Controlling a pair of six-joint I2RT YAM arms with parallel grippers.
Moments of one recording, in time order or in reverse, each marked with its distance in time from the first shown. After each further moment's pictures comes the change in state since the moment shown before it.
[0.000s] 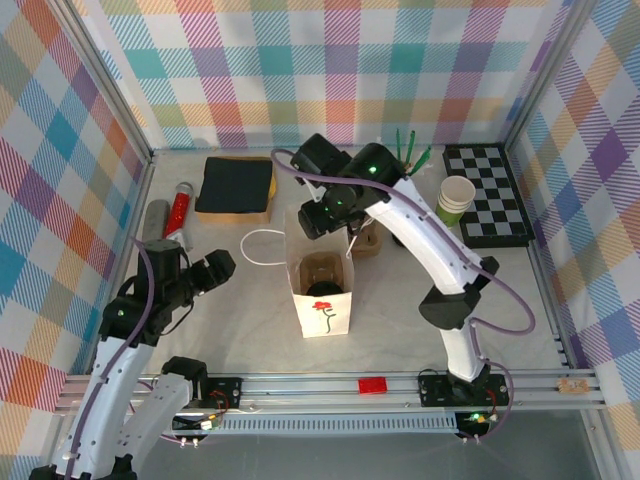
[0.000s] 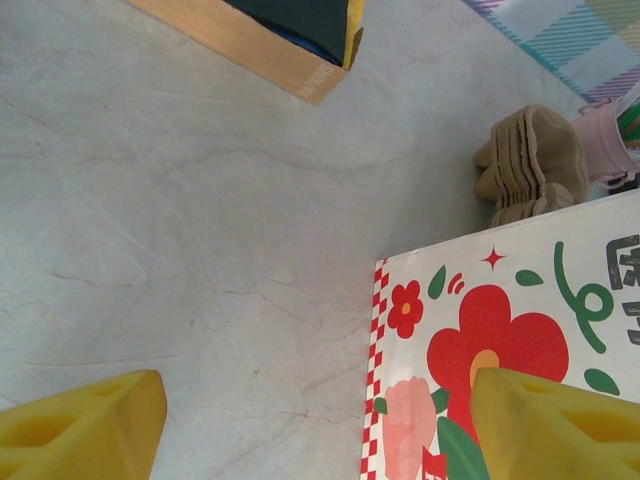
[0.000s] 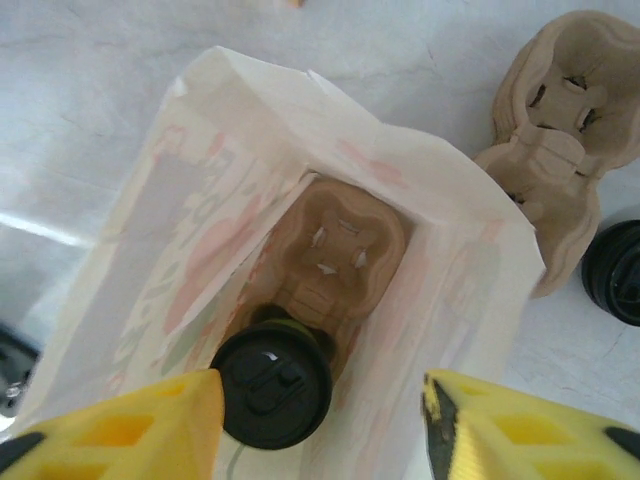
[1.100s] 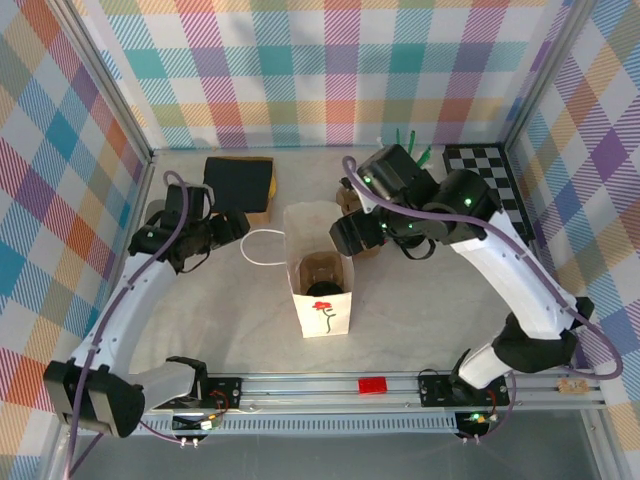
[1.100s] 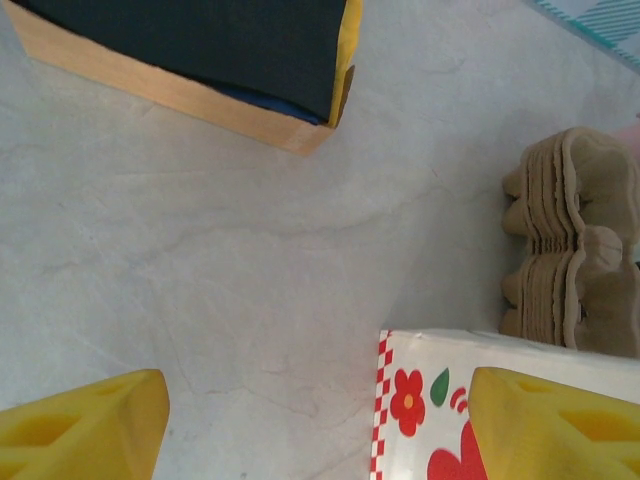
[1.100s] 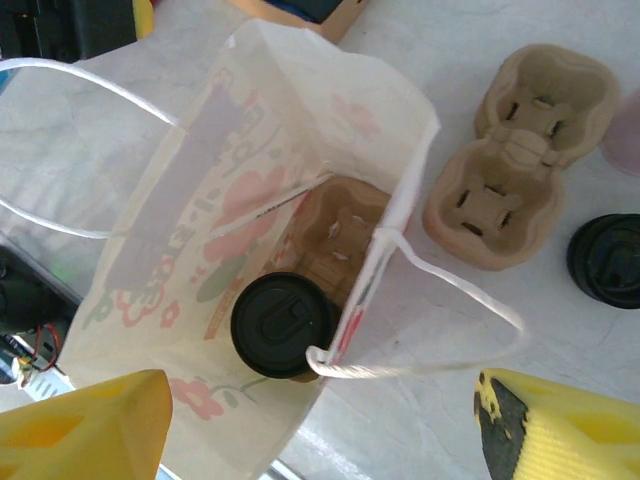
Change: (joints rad) left arm 0.000 0.483 0.268 0.106 -0.015 0.093; right arm -0.019 -0.474 -0.472 0.203 -0.026 -0.013
